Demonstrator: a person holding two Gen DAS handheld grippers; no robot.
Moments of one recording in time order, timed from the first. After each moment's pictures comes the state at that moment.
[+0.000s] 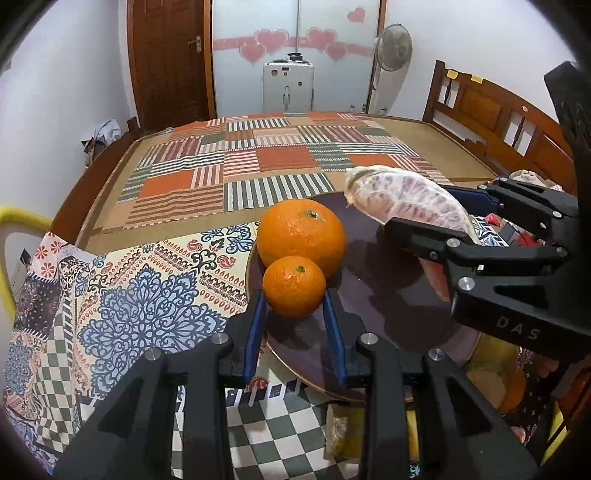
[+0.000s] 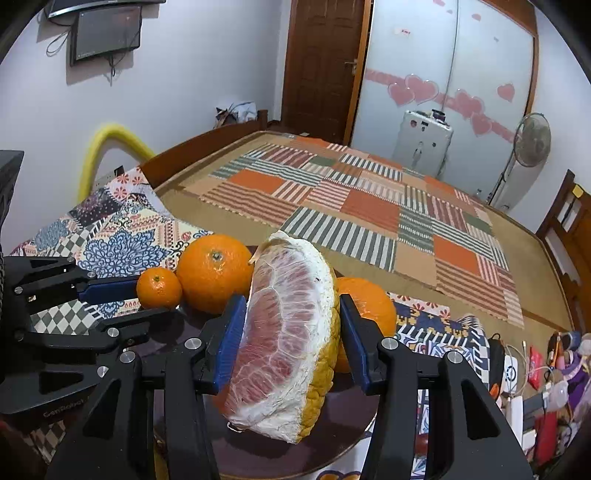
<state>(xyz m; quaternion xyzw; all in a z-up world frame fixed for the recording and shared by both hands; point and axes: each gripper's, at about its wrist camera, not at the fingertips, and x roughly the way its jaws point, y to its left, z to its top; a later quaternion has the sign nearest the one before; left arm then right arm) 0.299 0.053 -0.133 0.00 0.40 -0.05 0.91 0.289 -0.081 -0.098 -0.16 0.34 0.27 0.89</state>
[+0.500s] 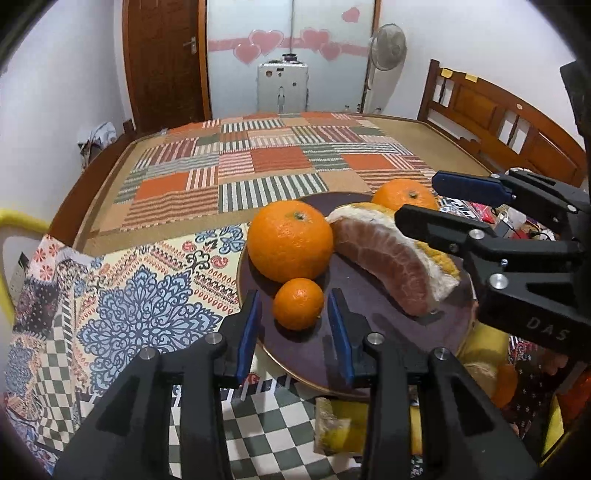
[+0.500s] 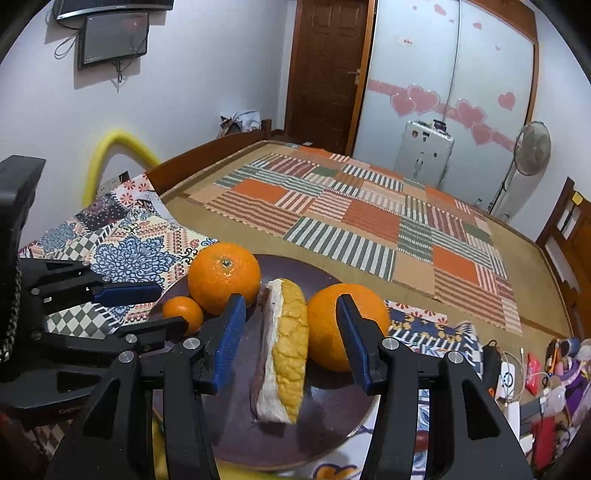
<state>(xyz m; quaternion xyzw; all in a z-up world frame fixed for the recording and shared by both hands) 0.293 0.047 -0.125 0.01 0.40 -0.06 0.92 0.275 -0.090 -0.078 -0.15 0.31 0.28 0.90</state>
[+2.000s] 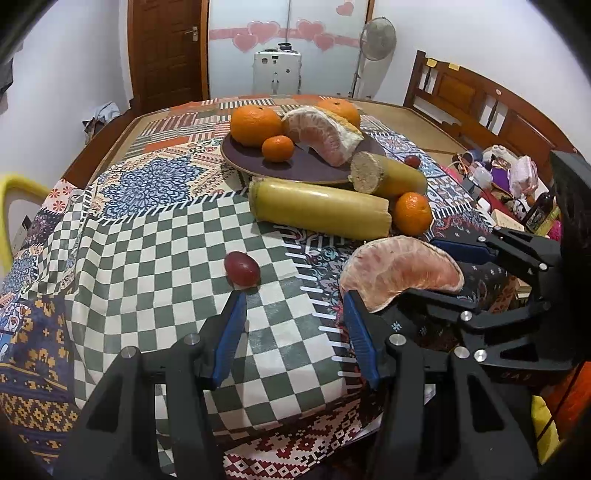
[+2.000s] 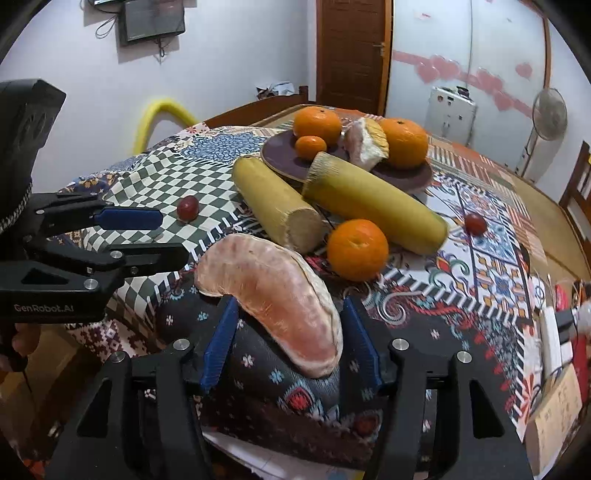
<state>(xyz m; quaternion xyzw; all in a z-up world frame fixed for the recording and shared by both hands) 0.131 0.024 -0.147 -0.02 0.42 -0.07 0.91 0.145 -0.128 -0.147 -0.14 0.37 0.34 0.86</state>
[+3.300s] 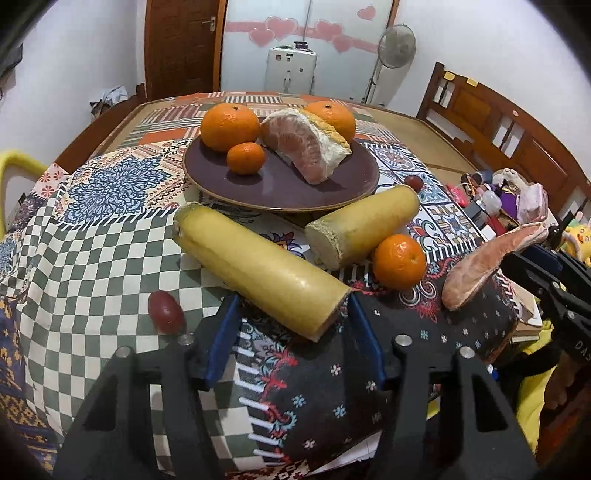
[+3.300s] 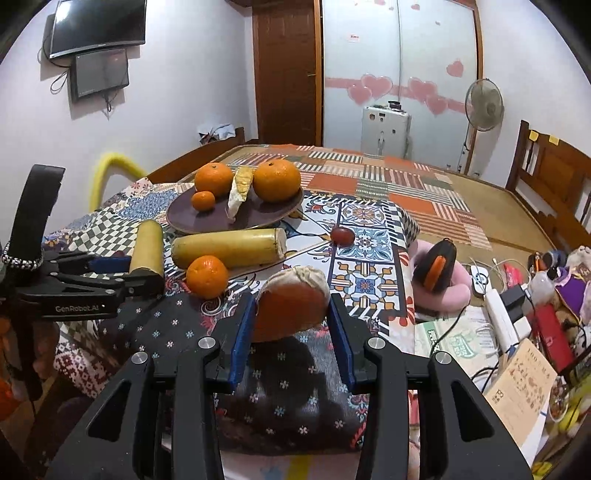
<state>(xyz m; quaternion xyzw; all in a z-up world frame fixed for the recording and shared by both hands) 0.175 -0.018 -0.157 -0.06 0.42 -0.04 0.90 0.155 -0.224 -0.117 -0.07 0.32 0.24 0.91</state>
